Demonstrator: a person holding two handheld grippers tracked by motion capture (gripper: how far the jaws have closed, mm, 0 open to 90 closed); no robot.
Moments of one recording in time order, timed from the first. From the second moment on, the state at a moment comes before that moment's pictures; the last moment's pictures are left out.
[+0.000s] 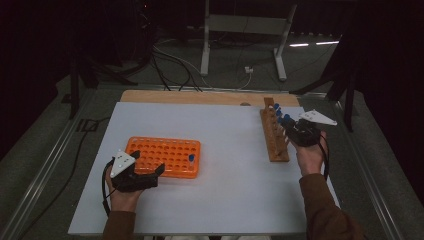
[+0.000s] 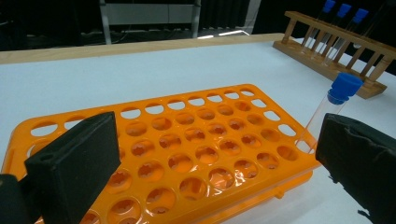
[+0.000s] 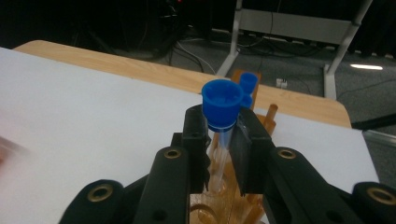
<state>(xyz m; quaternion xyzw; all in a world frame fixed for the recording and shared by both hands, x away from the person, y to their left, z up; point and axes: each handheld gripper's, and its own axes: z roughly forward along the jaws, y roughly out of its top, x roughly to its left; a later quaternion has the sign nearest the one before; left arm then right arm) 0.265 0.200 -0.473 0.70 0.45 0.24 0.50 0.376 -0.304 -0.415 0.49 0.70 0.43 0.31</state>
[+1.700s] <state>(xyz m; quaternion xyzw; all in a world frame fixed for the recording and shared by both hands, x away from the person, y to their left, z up) 0.270 0.111 -0.427 0.72 0.36 0.25 0.54 0.327 -0.178 -0.383 0.34 0.78 0.50 0.19</state>
